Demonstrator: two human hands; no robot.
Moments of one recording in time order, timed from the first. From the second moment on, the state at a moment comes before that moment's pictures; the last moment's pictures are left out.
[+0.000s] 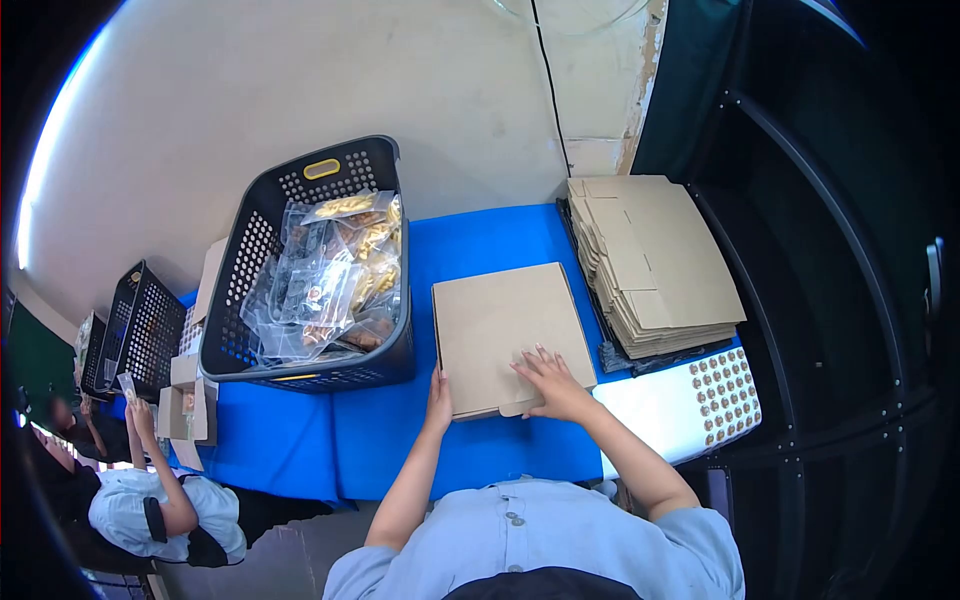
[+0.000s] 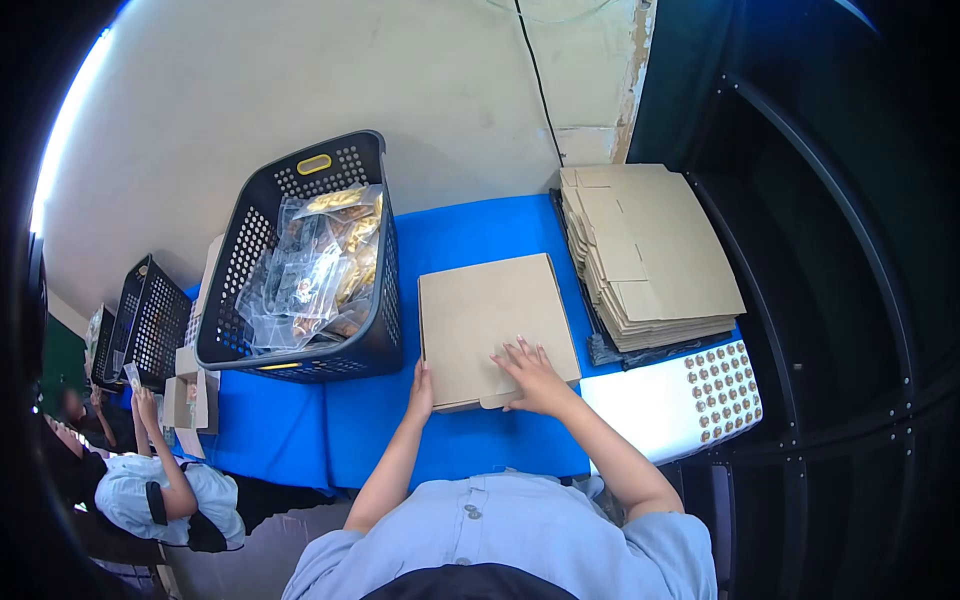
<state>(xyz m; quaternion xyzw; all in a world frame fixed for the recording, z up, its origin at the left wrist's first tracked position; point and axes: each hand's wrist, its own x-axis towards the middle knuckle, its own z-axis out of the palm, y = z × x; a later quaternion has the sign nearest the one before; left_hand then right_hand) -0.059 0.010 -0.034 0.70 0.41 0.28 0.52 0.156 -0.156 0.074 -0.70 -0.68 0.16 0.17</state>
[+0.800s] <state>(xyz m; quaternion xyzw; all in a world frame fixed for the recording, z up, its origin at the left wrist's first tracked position) -0.063 0.021 -0.036 0.68 0.41 0.28 0.54 0.165 -0.155 0.079 -0.68 -0.70 0.13 0.18</state>
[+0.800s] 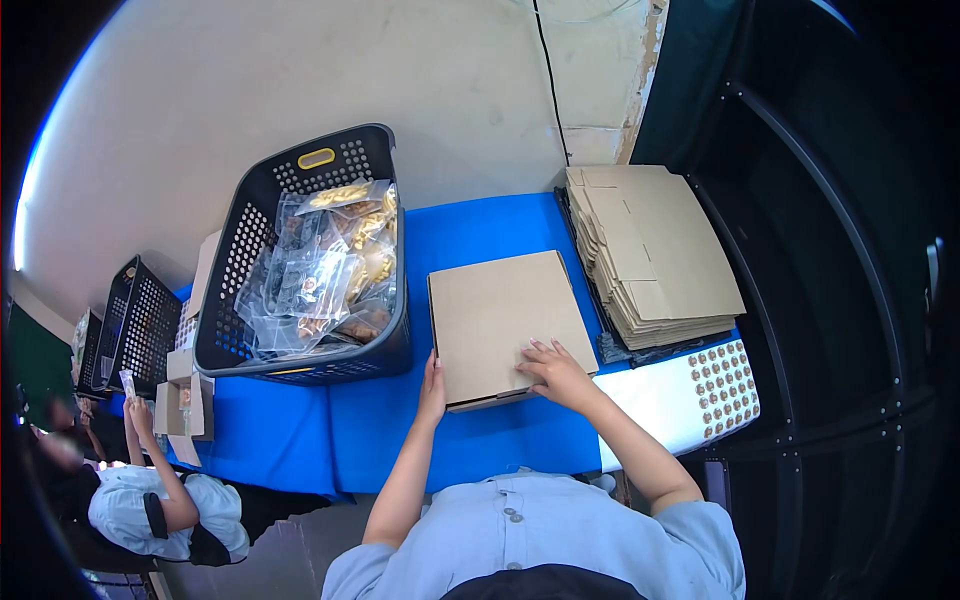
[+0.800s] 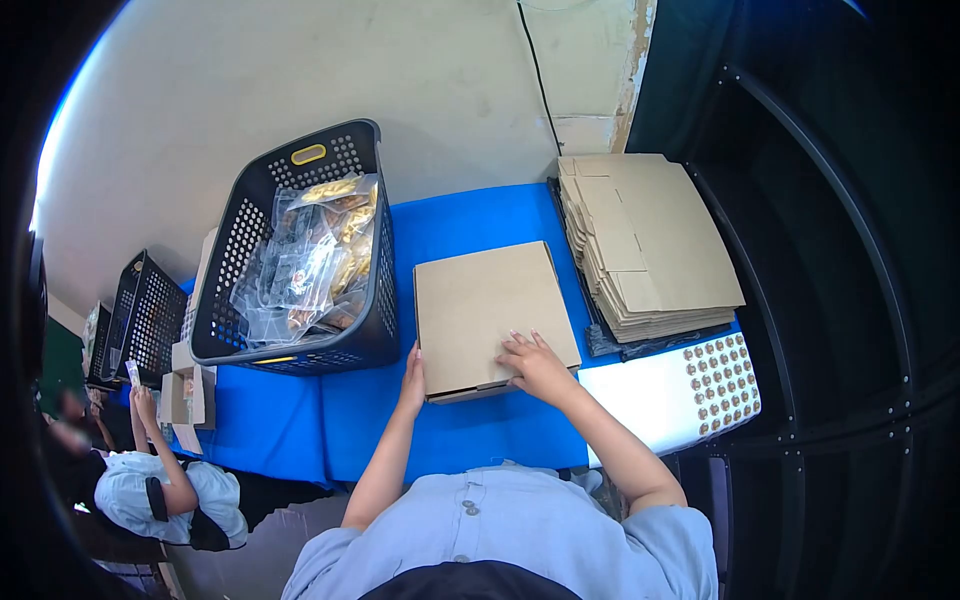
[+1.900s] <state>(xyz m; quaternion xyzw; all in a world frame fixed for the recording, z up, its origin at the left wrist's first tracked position) -0.053 -0.001 -0.021 0.74 0.39 0.29 0.46 0.169 -0.203 0.028 -0.67 -0.59 0.12 0.42</state>
